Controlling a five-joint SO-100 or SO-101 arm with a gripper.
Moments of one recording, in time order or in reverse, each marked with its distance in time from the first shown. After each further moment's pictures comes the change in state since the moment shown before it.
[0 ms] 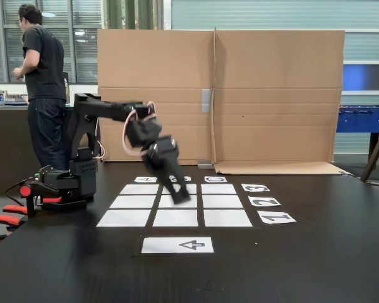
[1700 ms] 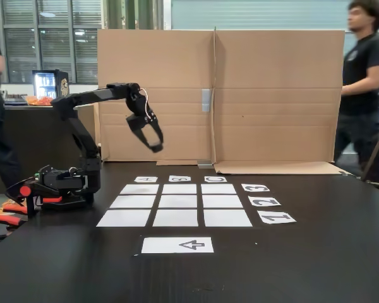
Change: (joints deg) arm -79.5 38.0 29.8 26.5 -3.1
